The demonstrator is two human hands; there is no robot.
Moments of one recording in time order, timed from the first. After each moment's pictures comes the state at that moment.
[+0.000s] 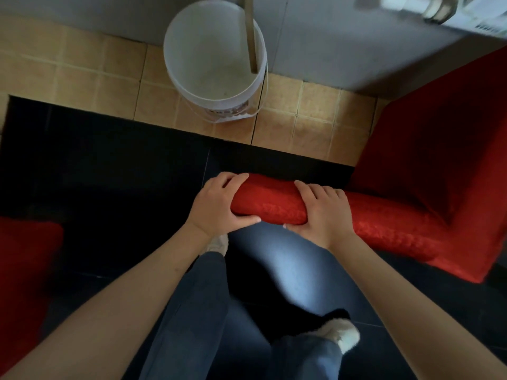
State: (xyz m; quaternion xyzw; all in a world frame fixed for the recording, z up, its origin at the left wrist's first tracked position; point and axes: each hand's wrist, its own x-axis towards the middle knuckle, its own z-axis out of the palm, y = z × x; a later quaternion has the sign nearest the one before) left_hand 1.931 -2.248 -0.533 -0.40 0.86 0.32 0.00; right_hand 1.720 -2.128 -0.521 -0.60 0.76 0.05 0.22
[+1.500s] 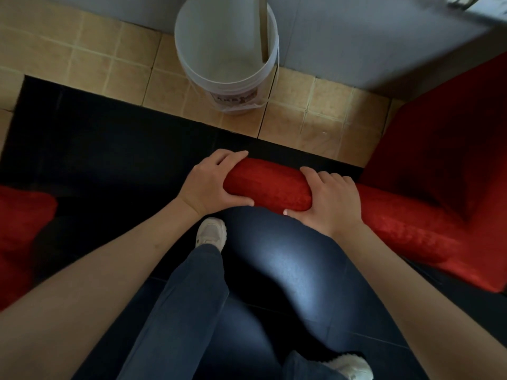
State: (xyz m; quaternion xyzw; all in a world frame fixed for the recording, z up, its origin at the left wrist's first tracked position) left_hand 1.935 -2.248 -0.533 -0.38 0.87 0.31 -0.06; right_hand 1.713 -2.125 -0.530 -0.62 0.76 0.04 0.18
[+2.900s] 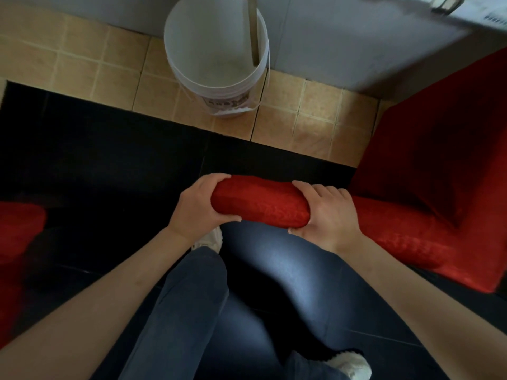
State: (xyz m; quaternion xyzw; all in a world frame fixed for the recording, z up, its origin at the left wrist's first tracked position) left_hand 1.956 -2.223 -0.544 -0.46 0.78 0.42 -0.09; right_hand 1.718 -2.109 -0.519 -0.62 0.75 0.03 0.23
